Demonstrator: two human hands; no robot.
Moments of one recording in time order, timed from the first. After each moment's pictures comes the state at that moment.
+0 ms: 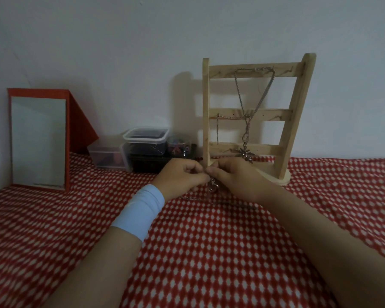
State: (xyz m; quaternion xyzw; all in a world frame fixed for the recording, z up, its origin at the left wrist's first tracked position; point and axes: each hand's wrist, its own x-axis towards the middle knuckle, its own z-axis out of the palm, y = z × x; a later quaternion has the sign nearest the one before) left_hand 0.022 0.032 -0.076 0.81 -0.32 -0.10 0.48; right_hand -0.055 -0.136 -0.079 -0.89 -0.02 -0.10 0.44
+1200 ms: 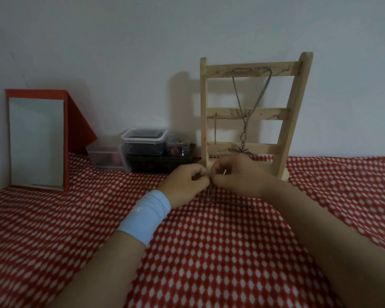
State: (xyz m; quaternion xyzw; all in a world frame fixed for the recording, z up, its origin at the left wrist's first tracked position) left_hand 0.017 0.023 -0.091 0.82 -0.38 -0.06 0.42; right_hand -0.053 -0.149 -0.074 -0.93 -0.04 -0.10 0.34
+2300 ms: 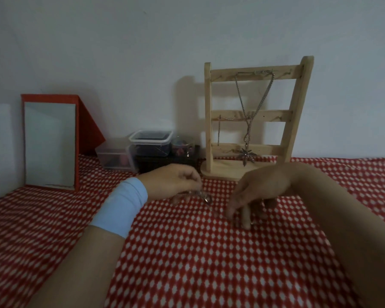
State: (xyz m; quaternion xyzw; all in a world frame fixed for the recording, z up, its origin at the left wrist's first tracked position) left_hand 0.013 0.061 -0.049 0.84 -0.35 -0.23 0.34; right_hand -0.073 -0.166 -0.032 -0.88 -0.05 0.36 0.29
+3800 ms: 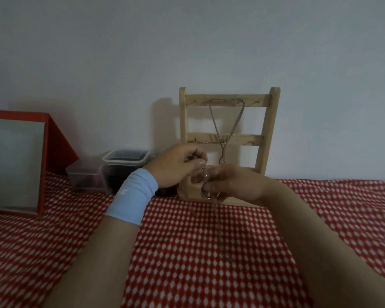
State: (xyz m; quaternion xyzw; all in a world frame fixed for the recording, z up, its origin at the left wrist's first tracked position) left_hand 0.036 -0.014 -0.009 0.78 -0.46 -0.04 0.41; right_hand -0.057 -0.194 -0.035 -0.88 -0.06 0.05 0.47
